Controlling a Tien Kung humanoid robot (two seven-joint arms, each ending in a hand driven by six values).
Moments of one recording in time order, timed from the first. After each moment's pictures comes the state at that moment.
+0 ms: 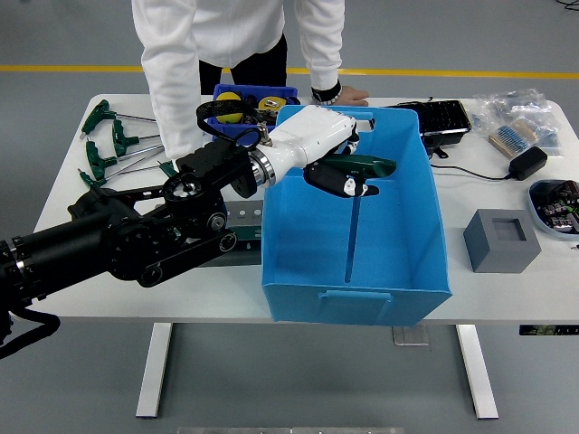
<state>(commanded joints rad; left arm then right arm) -1.06 0.11 -0.27 -1.05 1.63 0.27 0.03 0.11 -0.20 0.02 0.19 0.24 -0.12 0.07</state>
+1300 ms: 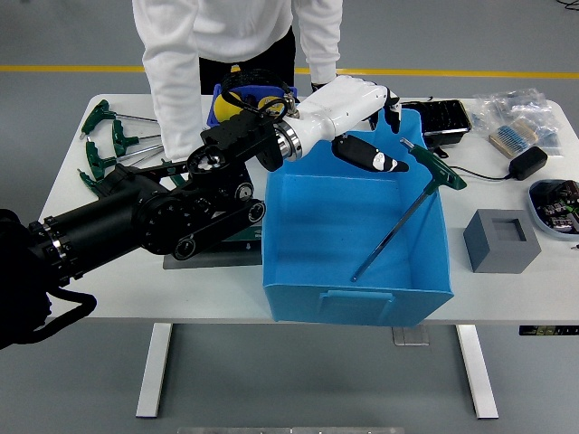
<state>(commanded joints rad) -1.13 0.02 -0.37 -0.89 1.64 0.28 -0.07 0.12 -0.22 0.03 0.19 0.21 -0.13 0.06</state>
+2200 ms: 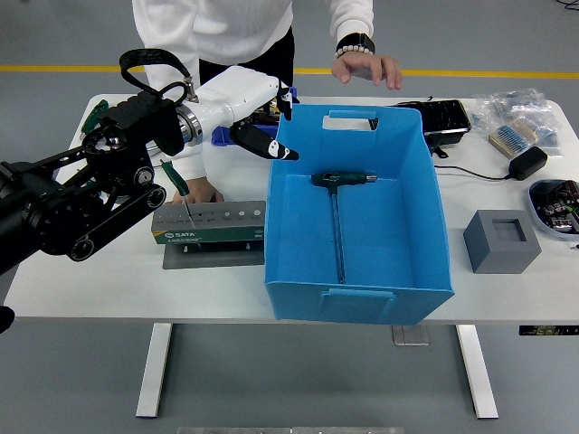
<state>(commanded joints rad) -0.96 0.35 -0.60 -1.15 1.89 -0.06 0.05 0.11 -0.20 0.01 0.19 0.26 -0.13 0.07</state>
